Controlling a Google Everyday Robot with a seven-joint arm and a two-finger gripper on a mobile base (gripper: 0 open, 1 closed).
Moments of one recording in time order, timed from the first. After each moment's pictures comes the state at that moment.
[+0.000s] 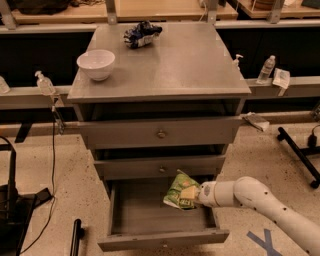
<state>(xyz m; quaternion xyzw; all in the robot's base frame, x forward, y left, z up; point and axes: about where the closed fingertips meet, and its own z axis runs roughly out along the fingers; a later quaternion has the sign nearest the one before) 0.534 -0.110 0.470 -0.90 0.03 -0.17 0.39</state>
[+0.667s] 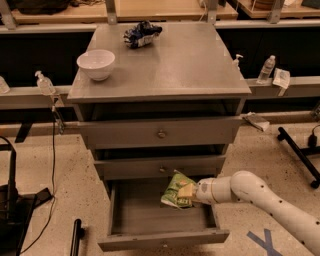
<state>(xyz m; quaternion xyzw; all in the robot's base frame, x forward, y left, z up) 0.537 -0.105 0.473 -0.91 0.03 -0.15 0.39</state>
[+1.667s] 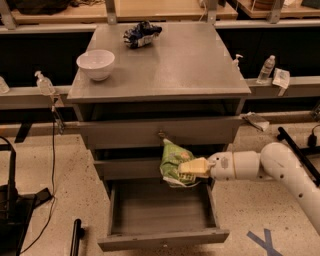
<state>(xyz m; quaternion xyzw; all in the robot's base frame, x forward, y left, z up) 0.526 -0.096 0.651 -0.81 -0.08 -0.17 0.55</state>
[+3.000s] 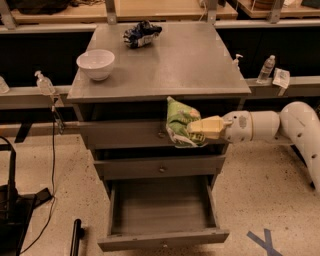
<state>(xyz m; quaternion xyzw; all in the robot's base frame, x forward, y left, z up) 0.572 -0.114 0.786 -0.75 -0.13 -0.21 0.61</state>
